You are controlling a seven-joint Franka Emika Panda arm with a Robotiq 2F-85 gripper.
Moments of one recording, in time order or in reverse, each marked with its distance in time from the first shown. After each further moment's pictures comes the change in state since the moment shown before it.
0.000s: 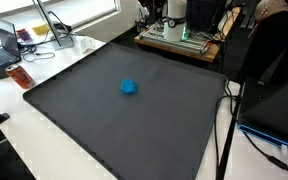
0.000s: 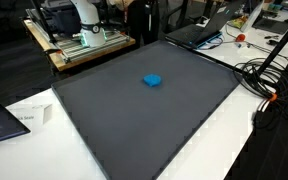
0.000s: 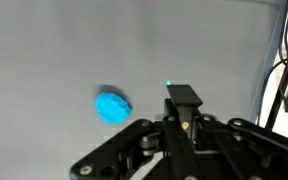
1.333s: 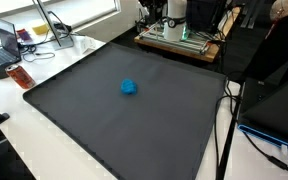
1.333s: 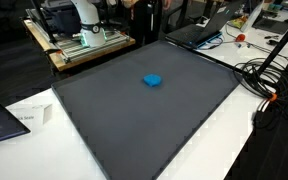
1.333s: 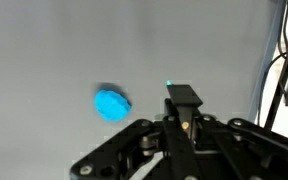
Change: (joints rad) arm 0.002 0.021 0.007 0.026 0.000 0.000 0.034
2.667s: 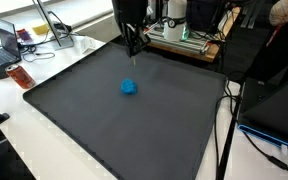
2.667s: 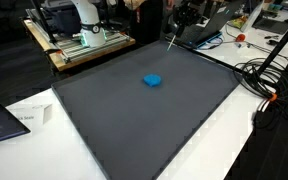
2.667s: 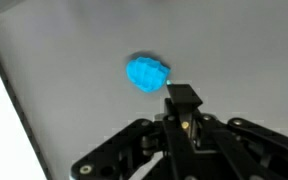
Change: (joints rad) arm 0.108 0.657 -0.022 0.733 -0.310 -0.310 0.645
